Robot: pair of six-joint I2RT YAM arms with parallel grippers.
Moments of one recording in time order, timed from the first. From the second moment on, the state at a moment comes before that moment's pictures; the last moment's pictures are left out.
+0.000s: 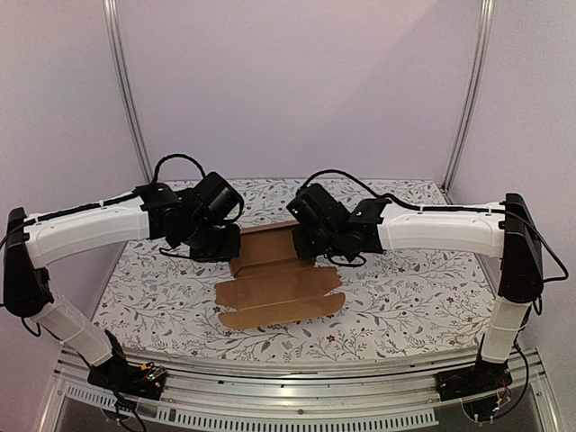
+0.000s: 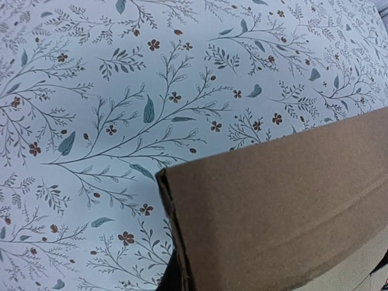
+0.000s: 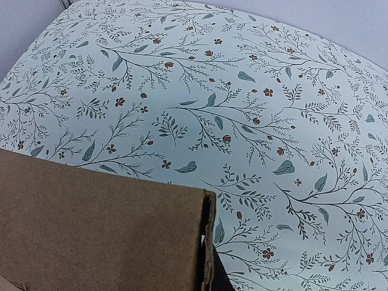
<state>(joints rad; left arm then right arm) -0.86 1.50 1.23 -0.80 -0.24 -0.80 1.05 1.87 1.50 -0.47 0.48 0.54</state>
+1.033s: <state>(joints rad) -0.88 1.58 1.25 -0.76 -0.26 -0.83 1.05 1.84 1.50 -0.53 0.47 0.53</state>
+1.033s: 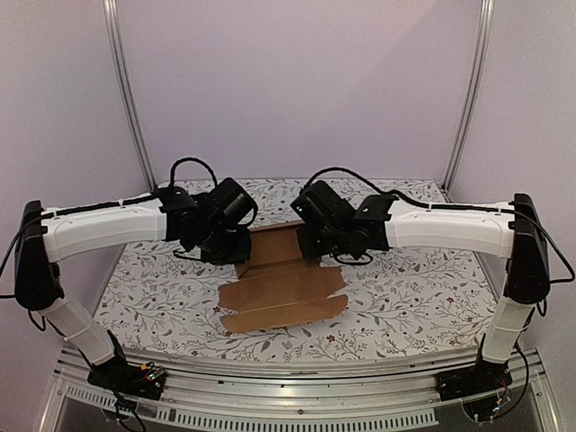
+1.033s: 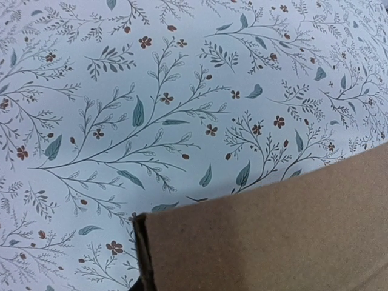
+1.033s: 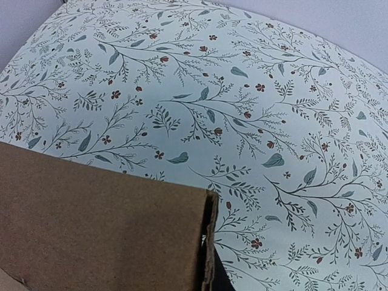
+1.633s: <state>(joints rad) -0.89 1.62 1.26 -0.75 -0.33 -0.85 1.05 1.81 1.48 -0.56 0.47 0.54</state>
